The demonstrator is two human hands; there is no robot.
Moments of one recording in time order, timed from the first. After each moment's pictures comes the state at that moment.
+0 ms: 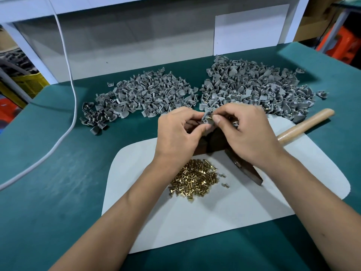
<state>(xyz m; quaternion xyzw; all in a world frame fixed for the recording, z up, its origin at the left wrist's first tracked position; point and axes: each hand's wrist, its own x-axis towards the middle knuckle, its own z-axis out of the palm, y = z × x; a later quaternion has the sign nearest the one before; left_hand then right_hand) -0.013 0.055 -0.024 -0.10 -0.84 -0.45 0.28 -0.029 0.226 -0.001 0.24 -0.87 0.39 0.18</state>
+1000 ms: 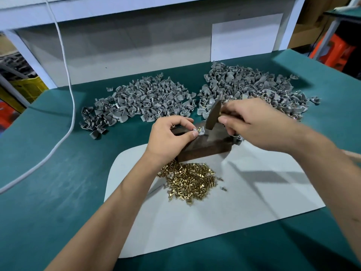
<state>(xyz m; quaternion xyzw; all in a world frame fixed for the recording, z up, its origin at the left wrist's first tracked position) -0.023 0.031 -0.023 -0.03 -0.85 -0.52 0.12 -0.047 0.252 0.038 0.31 -0.91 0.27 0.00</state>
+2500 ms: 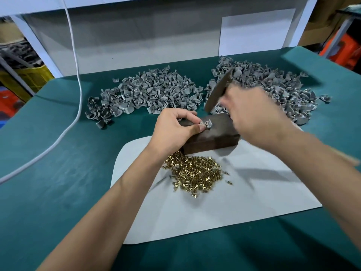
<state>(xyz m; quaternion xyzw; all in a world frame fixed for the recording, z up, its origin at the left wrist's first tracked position) -0.024 0.026 -0.023 0.00 -0.82 -0.56 0.08 -0.040 0.221 0.037 0.26 -0.94 0.17 0.13</state>
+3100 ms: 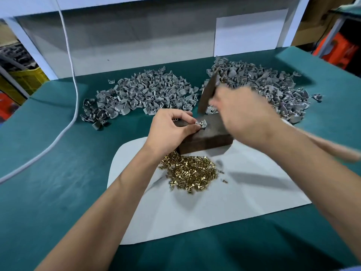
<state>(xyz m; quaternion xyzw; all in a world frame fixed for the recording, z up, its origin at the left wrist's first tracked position) -0.026 0.026 -0.024 0.00 -0.82 -0.56 0.09 -0.037 0.215 0.042 0.25 -0.95 0.12 0.14</state>
